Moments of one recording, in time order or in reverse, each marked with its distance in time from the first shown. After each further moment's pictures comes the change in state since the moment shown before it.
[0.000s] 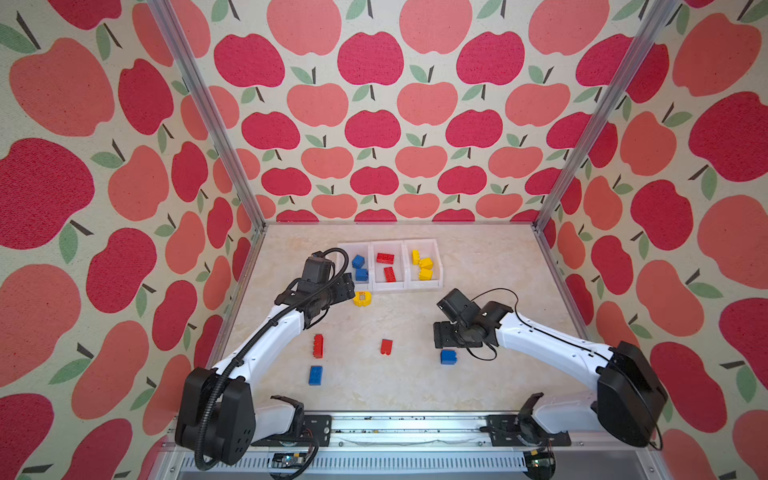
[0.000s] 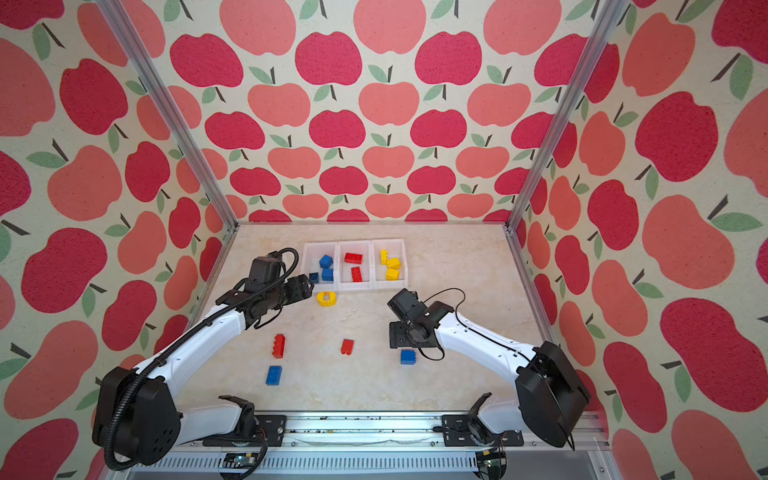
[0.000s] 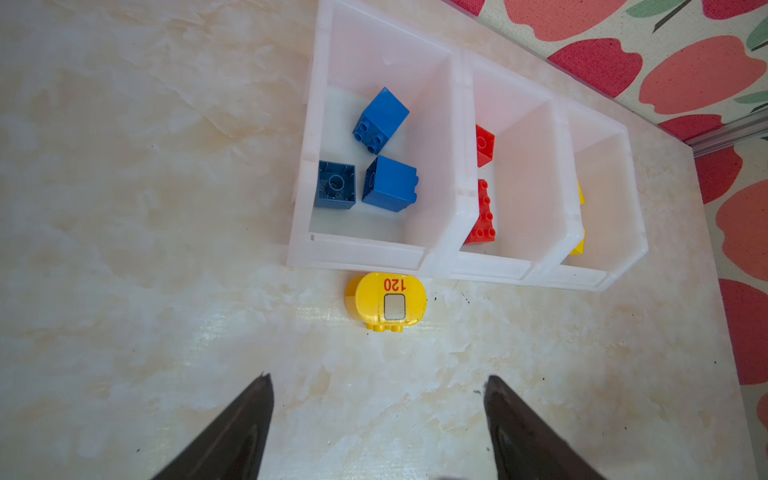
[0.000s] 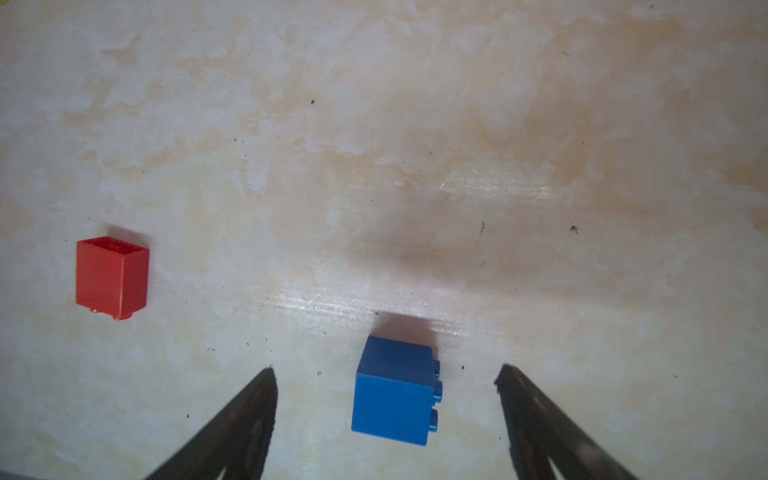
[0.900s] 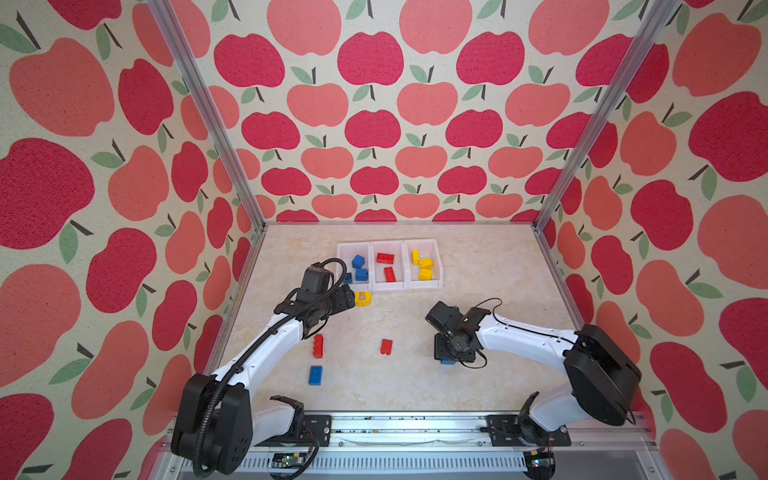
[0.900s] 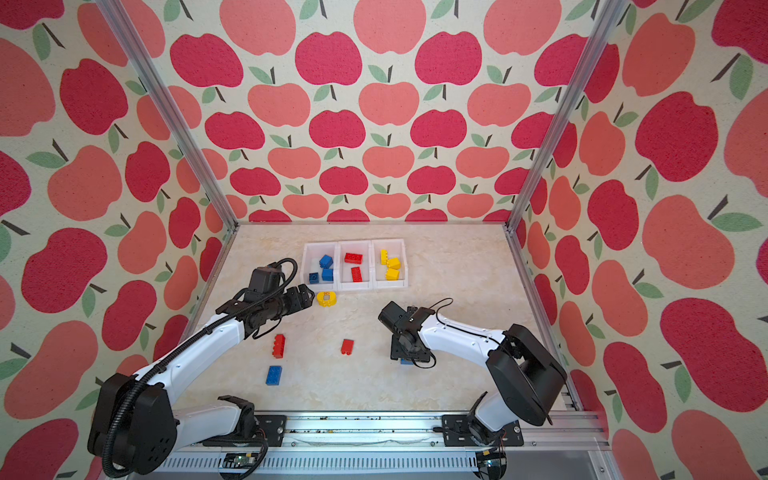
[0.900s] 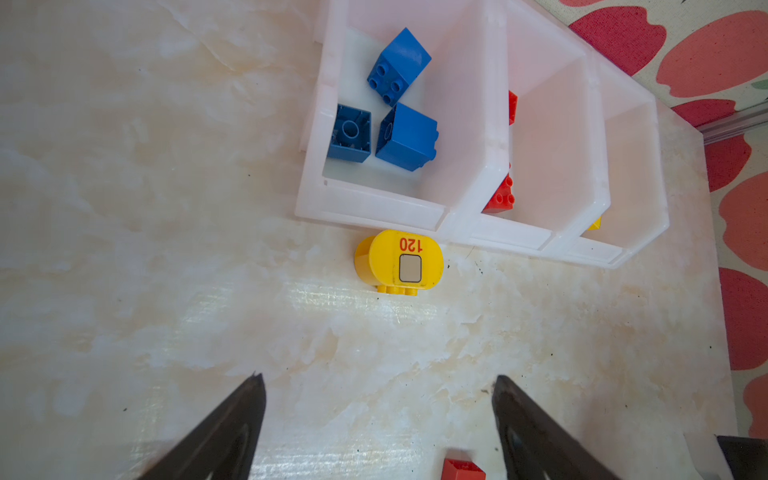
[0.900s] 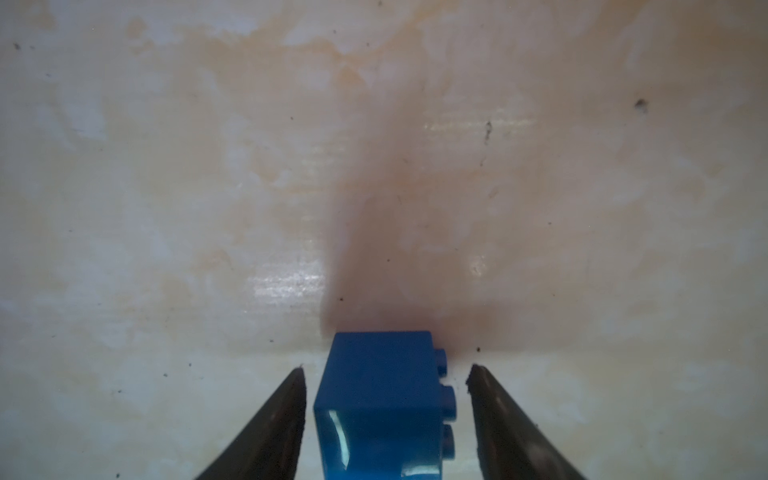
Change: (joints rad) left arm 0.004 -0.031 -0.093 0.023 0.034 -0.034; right arm 0.056 0.125 -0.034 -0.005 -0.006 0.190
